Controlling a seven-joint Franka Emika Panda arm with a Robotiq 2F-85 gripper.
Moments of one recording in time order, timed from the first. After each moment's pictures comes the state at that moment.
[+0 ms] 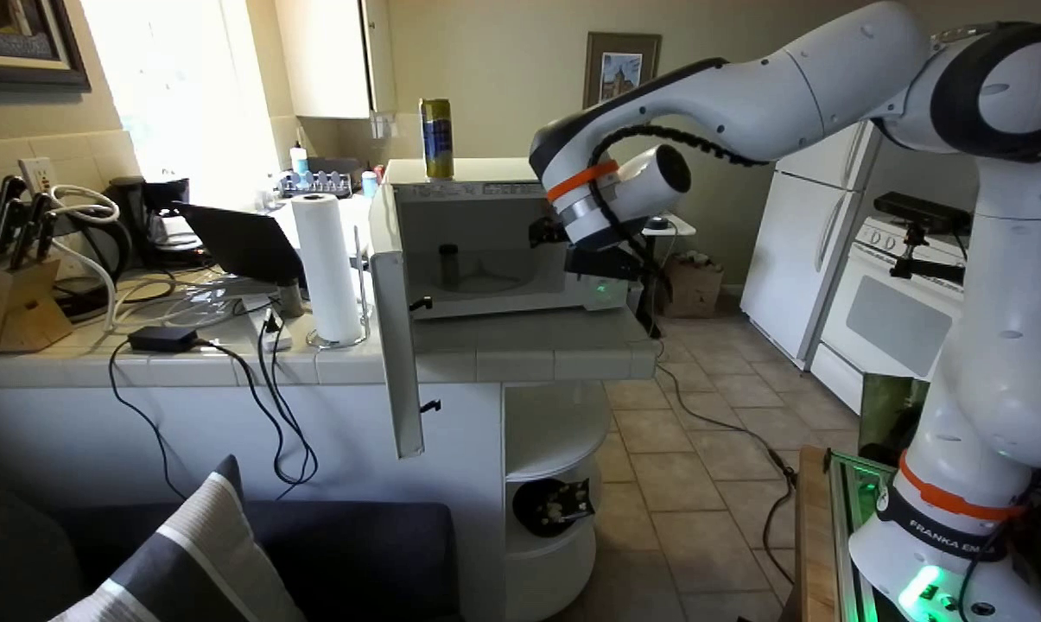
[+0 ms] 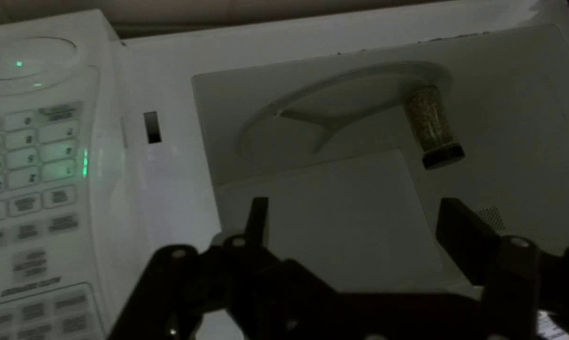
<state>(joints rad) -0.08 0.19 0.27 -1.97 1.69 3.78 -1.06</state>
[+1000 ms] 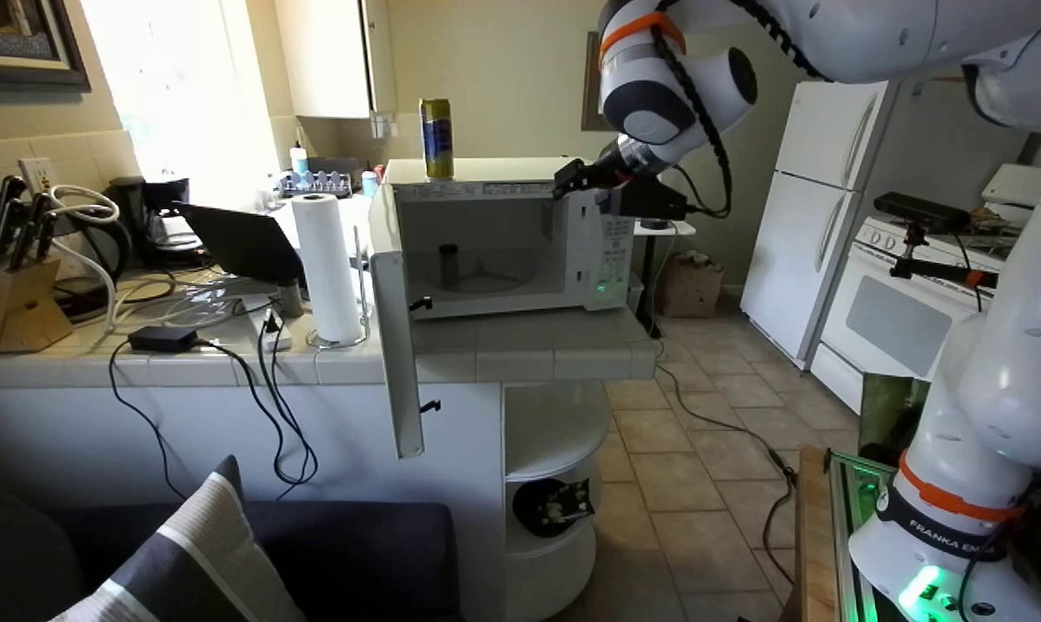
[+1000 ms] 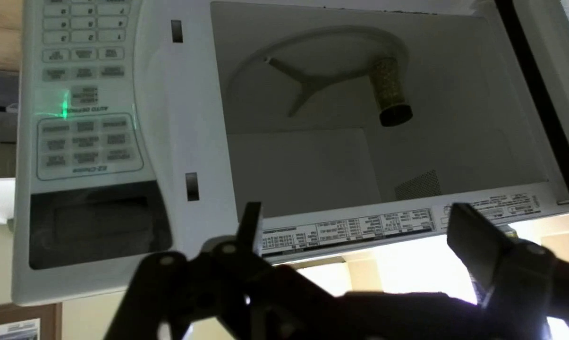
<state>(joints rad) -0.10 -0.05 0.25 -1.87 2.21 3.79 -1.78</state>
